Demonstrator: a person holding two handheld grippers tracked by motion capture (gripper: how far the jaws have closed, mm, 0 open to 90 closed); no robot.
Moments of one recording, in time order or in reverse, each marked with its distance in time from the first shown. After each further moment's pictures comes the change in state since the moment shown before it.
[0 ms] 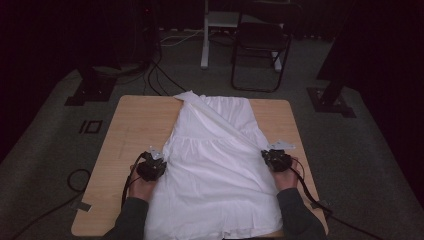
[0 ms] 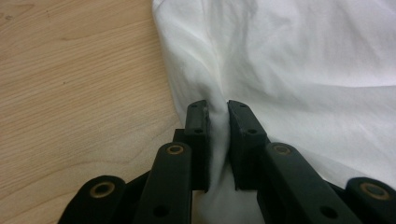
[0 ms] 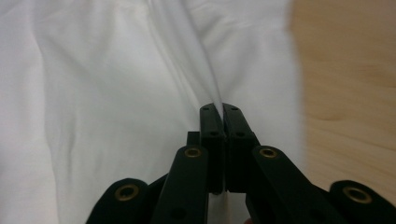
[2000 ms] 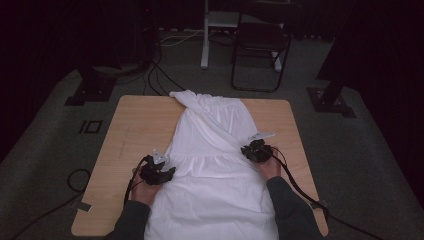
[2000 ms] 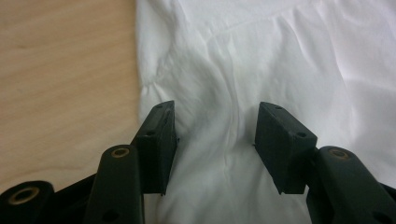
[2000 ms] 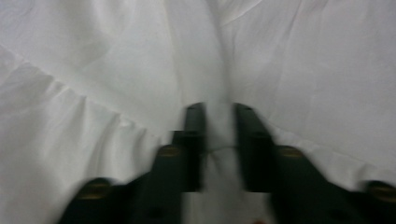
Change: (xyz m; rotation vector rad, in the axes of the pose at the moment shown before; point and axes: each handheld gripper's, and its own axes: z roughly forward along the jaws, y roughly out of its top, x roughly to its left) left arm -0.015 -0.007 -0.003 -0.053 -0.081 0.003; right arm 0.025 0.033 0.053 0.071 0.208 -0.042
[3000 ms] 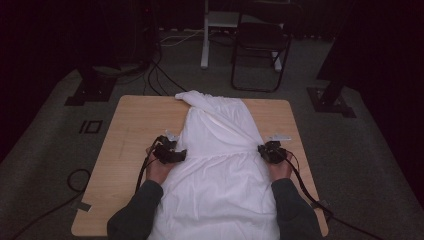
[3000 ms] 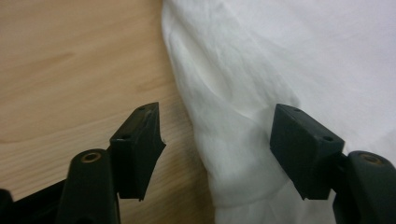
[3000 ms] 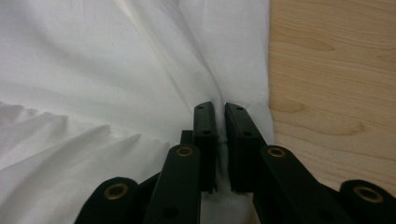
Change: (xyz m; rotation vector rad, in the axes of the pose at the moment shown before) left arm 0.007 0.063 0.052 0.026 0.016 -0.047; right arm -0.038 -0.030 -0.013 -0.044 -0.177 0.167
